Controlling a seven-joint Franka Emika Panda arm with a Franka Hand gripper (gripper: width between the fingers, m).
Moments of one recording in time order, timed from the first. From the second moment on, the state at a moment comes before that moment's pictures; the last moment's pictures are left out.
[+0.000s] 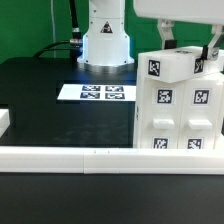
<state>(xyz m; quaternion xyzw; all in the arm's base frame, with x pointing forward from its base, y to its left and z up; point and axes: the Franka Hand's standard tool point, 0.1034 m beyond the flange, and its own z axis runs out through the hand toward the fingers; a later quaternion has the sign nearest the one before) 0.609 0.094 0.157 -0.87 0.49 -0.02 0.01</state>
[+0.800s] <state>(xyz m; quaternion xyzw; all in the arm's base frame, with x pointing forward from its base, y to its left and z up) 0.610 0.099 0.158 -0.71 0.70 -0.01 0.03</state>
